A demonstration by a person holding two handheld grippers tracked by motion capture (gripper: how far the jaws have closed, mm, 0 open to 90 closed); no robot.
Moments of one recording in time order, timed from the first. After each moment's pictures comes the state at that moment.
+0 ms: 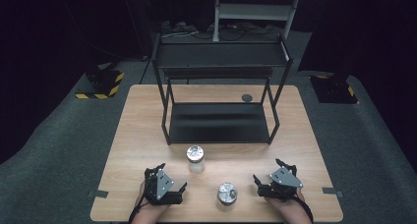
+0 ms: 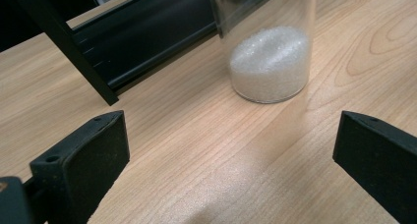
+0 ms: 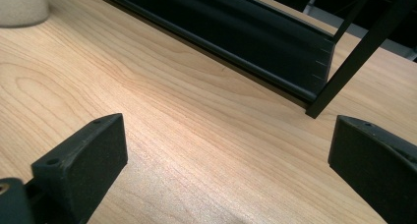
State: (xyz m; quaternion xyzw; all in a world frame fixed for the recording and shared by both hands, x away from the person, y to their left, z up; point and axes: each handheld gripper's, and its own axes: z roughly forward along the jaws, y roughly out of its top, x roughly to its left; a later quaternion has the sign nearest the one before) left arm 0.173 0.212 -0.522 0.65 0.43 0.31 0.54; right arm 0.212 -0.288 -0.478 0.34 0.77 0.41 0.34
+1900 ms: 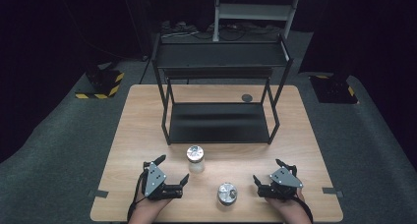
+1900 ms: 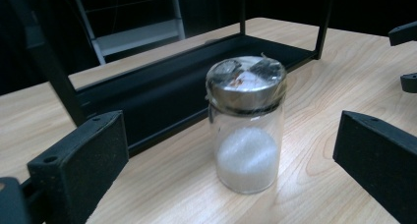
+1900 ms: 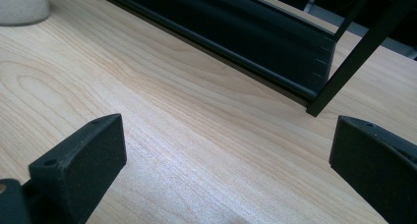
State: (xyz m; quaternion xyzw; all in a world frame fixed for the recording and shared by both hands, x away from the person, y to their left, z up) left arm 0.176 0.218 -0.499 0.58 0.41 0.28 0.64; right arm 0.211 -0.288 -0.478 0.34 0.77 0.41 0.34
